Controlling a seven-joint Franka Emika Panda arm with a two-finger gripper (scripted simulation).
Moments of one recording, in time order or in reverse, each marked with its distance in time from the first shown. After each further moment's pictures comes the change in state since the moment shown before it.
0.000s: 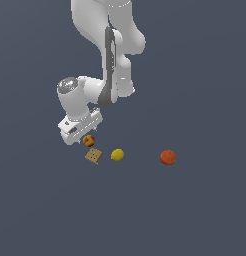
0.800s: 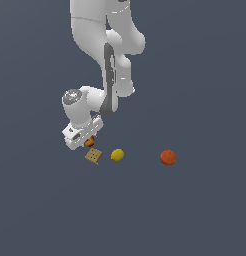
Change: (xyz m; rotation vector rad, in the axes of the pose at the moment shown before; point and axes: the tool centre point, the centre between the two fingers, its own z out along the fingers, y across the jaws) arm -0.001 0.000 0.046 0.000 0.000 -0.002
